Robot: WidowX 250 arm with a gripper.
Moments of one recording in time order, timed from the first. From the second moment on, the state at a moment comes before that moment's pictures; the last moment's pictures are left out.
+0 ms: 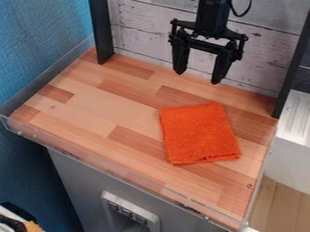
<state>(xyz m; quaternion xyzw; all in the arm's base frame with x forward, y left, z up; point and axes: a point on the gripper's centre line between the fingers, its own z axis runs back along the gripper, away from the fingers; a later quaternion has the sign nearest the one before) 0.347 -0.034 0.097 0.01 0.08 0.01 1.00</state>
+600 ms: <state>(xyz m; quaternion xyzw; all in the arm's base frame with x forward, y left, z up) 0.344 -0.050 0.099 0.01 0.02 0.15 0.99</state>
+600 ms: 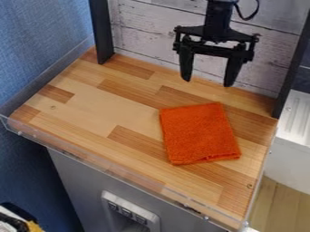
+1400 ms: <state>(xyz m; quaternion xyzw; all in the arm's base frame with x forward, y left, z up) 0.322 -0.076 0.100 0.00 -0.03 0.31 0.95</state>
